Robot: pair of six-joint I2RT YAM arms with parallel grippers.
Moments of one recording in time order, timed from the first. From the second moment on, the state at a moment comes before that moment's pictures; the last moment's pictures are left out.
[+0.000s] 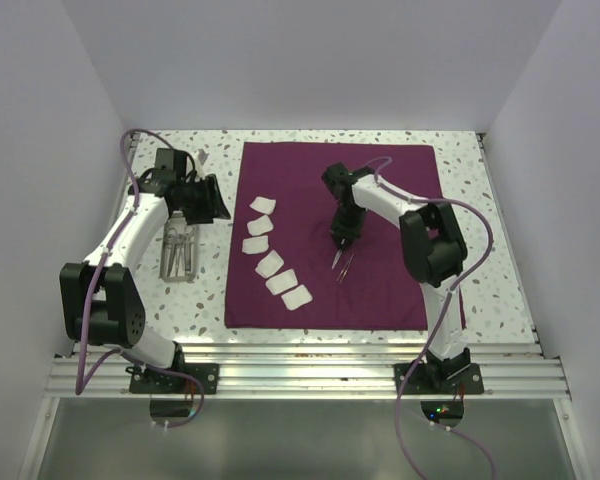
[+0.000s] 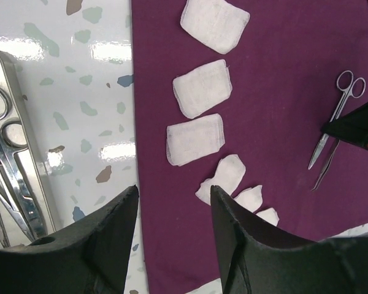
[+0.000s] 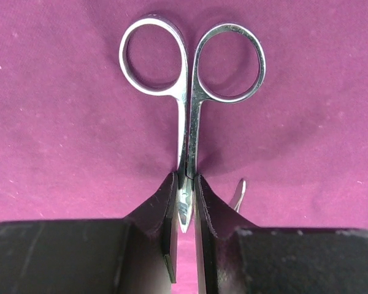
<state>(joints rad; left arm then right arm) -0.07 1.54 1.24 -0.67 0.29 -0.31 0.50 2.16 1.68 -1.00 0.11 0.88</state>
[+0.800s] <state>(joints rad) -0.10 1.54 1.11 -0.41 0.66 -0.54 0.63 1.92 1.56 -0.79 -0.26 0.50</state>
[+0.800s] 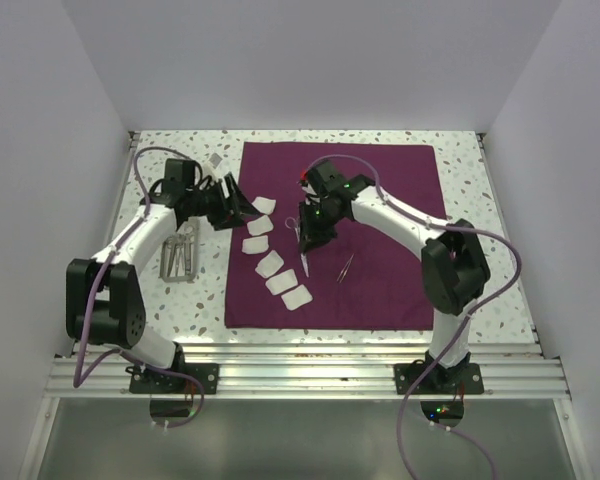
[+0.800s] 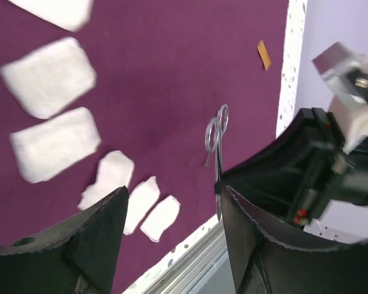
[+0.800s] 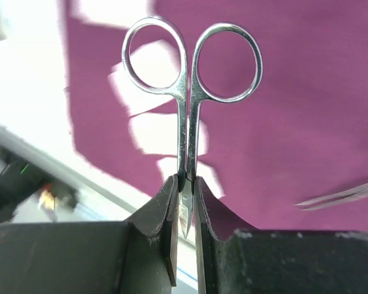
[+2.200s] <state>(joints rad) 0.10 1.56 1.35 -0.69 0.00 -0.14 0.59 1.85 1.53 -0.81 -0.41 0.44</state>
